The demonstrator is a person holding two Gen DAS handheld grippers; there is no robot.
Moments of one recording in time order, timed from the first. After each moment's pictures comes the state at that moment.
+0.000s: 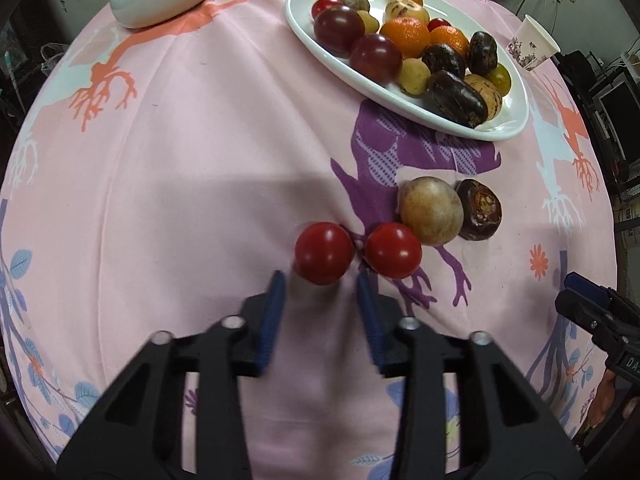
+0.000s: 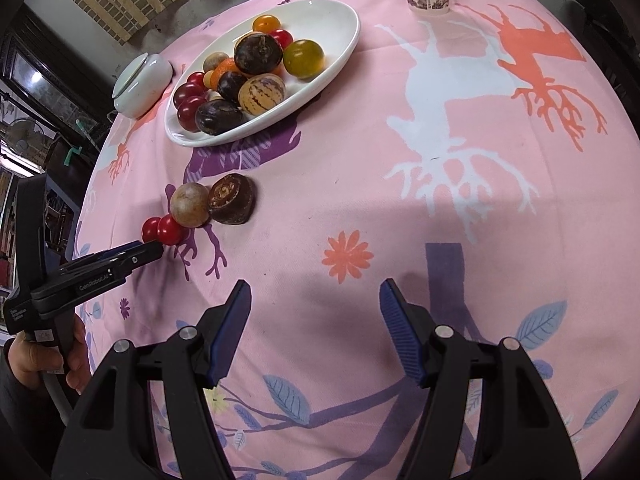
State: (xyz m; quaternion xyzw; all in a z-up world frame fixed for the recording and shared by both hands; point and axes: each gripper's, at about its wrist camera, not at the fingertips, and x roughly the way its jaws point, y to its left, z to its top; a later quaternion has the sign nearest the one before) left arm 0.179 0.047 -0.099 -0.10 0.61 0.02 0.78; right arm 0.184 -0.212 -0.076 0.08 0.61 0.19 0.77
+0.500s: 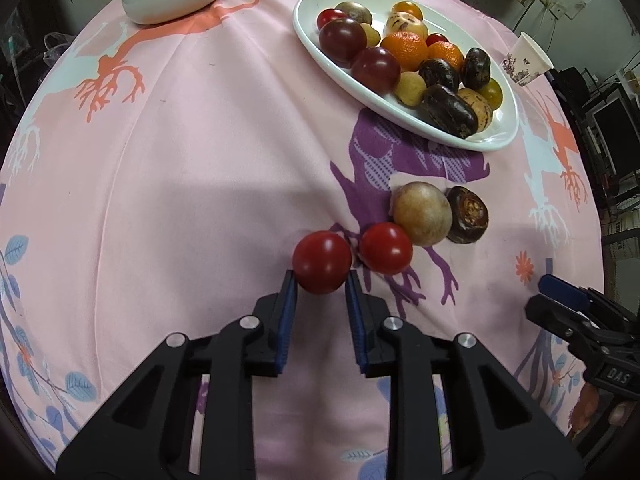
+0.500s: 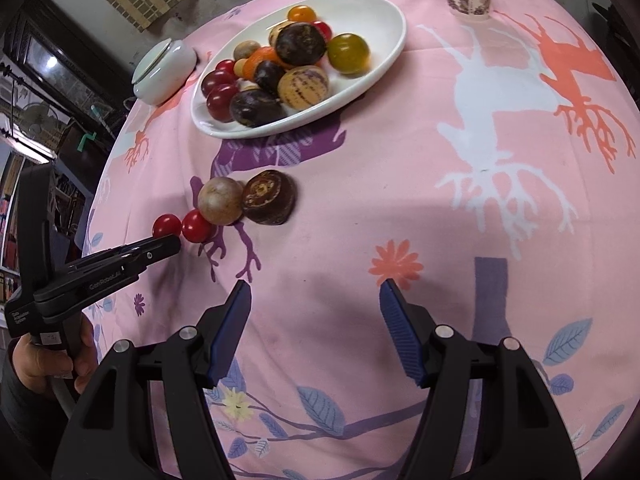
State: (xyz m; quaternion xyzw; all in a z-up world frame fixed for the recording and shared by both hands) left arm 0.163 0.053 -0.088 -0.13 0.60 0.02 0.79; right arm 0.187 -0.184 -0.074 0.07 0.61 0.22 0.76
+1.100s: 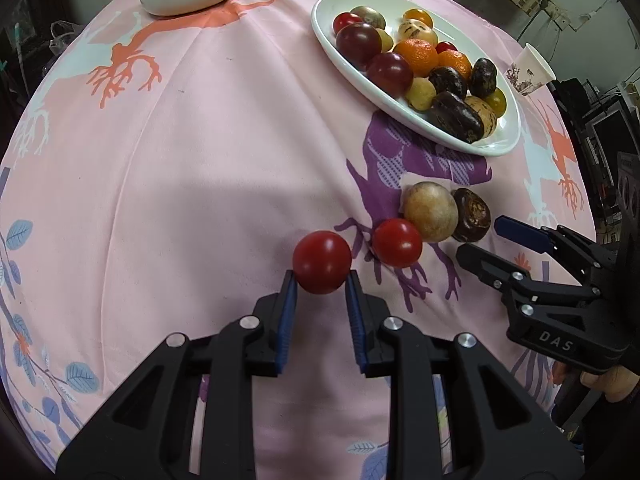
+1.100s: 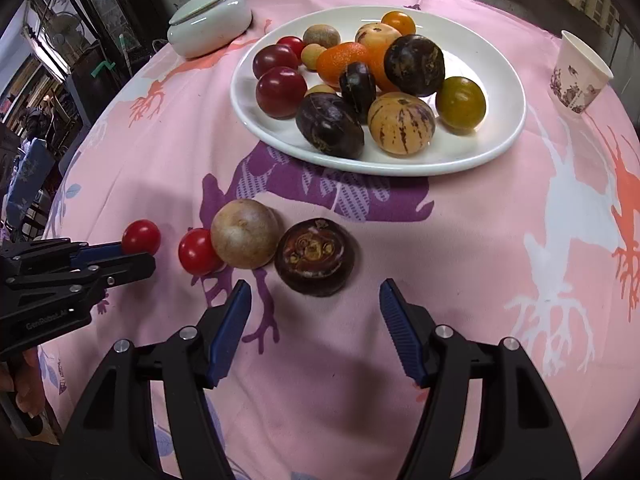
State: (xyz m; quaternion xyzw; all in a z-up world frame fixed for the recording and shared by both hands) left arm 0.157 0.065 -0.087 -0.14 0.59 0.02 0.79; right arm 0.219 -0.113 -0.092 -0.08 0.57 0.28 0.77
